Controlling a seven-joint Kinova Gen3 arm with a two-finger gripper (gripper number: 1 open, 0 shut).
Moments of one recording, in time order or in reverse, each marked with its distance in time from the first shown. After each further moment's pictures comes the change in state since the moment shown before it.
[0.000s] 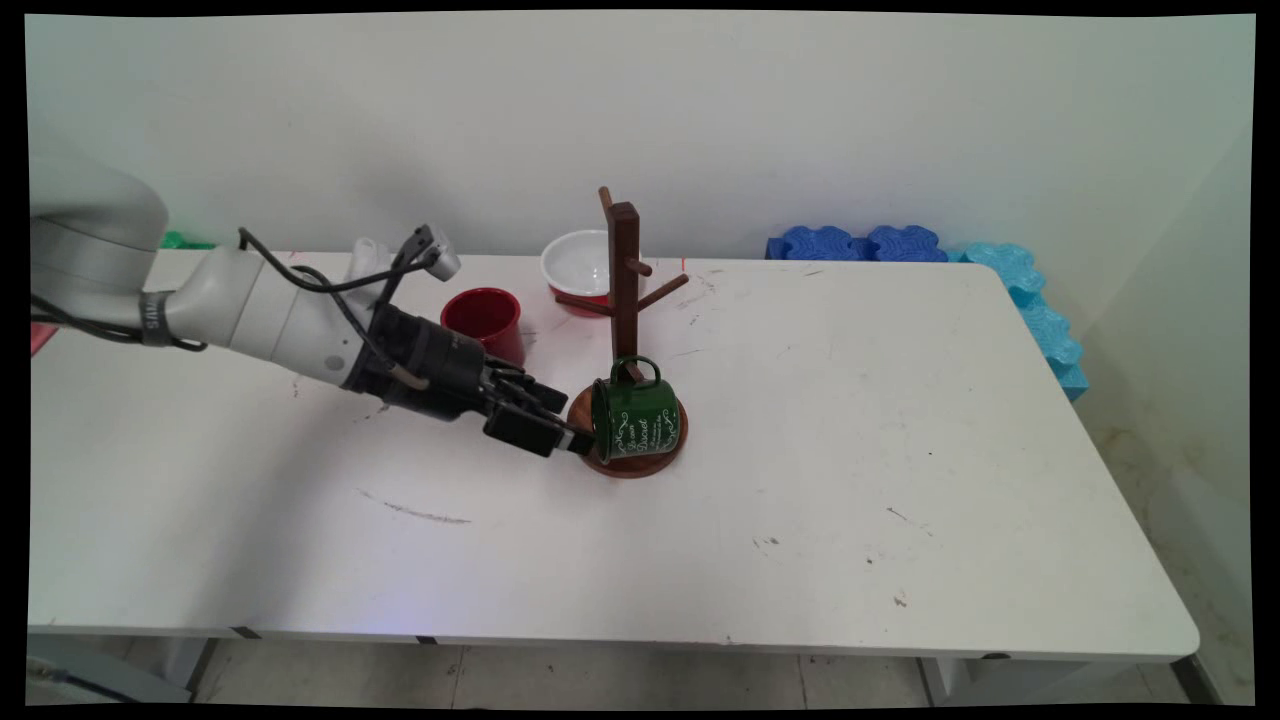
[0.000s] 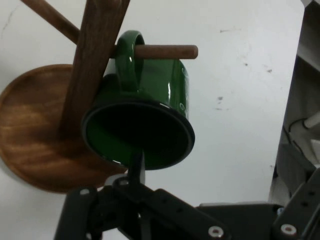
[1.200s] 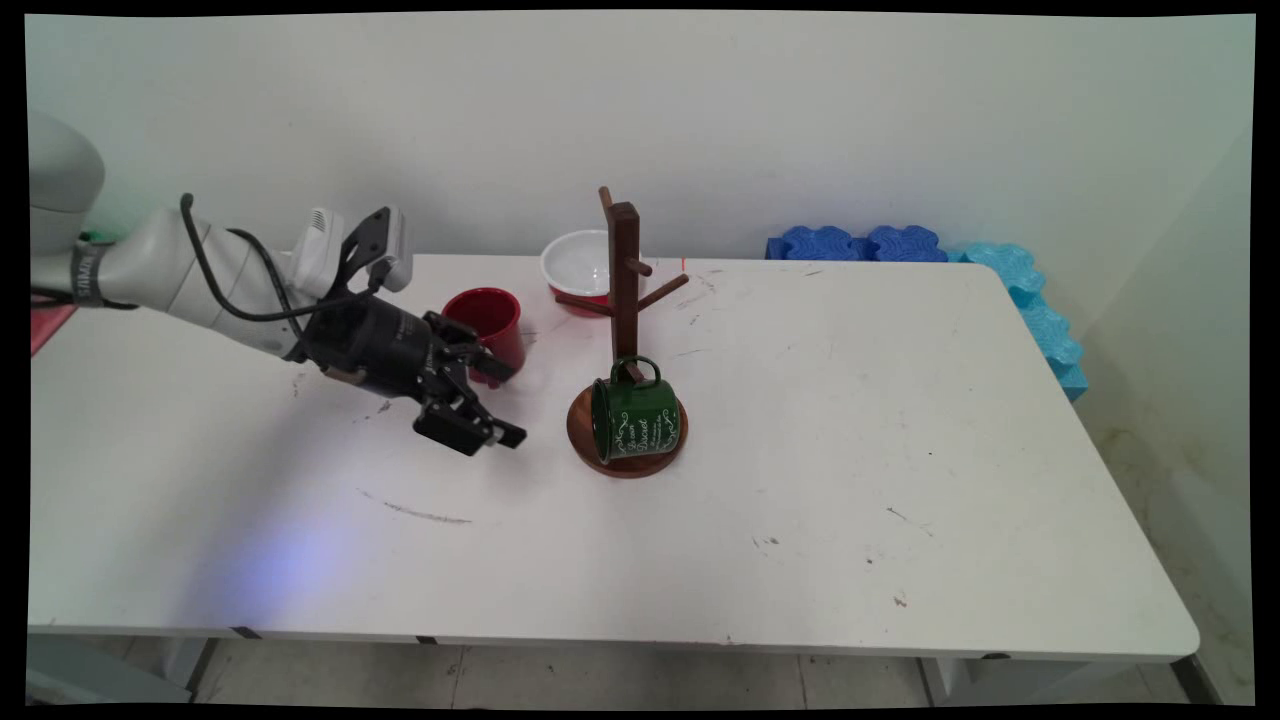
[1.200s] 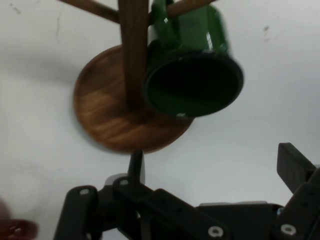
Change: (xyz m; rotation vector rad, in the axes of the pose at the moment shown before) arm 0.004 -0.014 -0.041 0.096 -0.105 0.348
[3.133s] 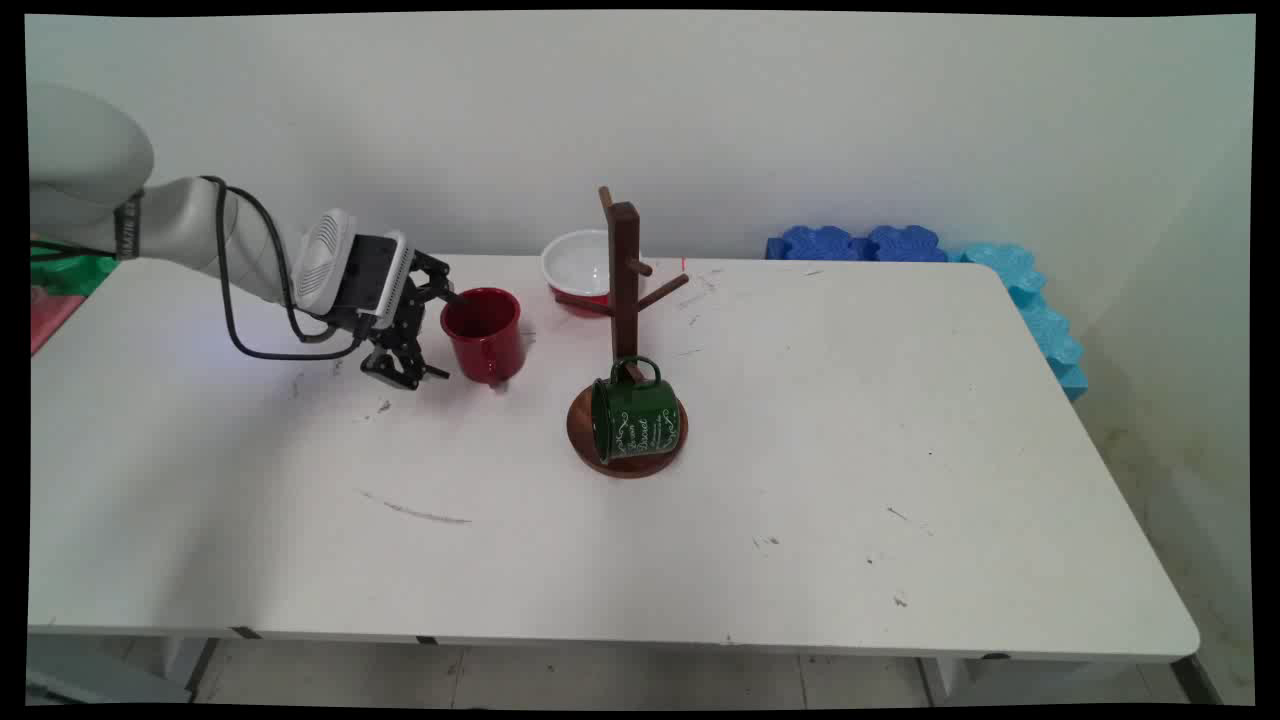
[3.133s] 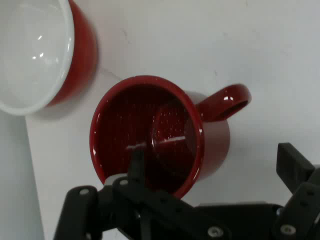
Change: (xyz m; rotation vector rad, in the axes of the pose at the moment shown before) arm -0.019 -0.084 0.001 0.216 -0.303 0.724
